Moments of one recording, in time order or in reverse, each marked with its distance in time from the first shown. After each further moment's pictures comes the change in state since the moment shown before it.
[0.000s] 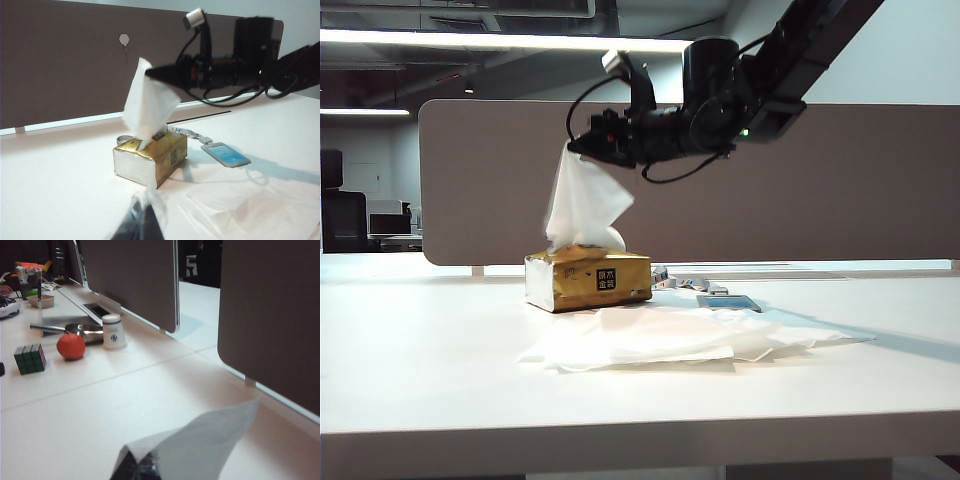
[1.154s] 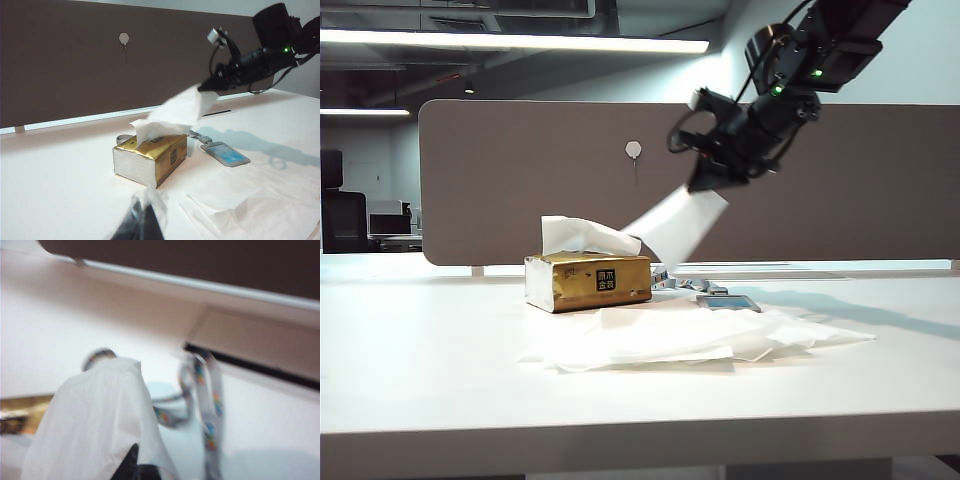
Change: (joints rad) left arm 0.000 0.000 0.000 -0.003 0.000 0.001; right arm -0.171 -0.136 0.000 -0.641 0.381 -0.035
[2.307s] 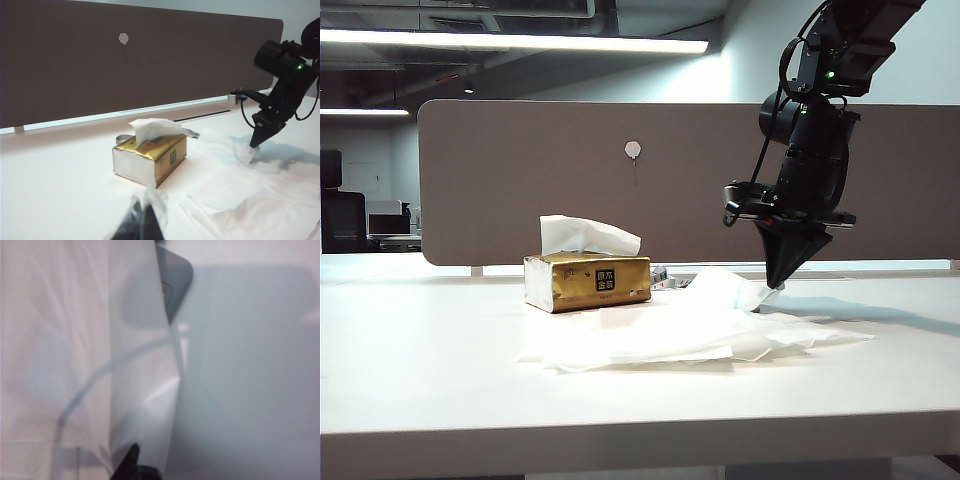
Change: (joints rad) left arm 0.000 0.000 0.000 0.000 0.000 0.000; right arm -0.028 0.000 -0.001 -0.708 0.181 -0.133
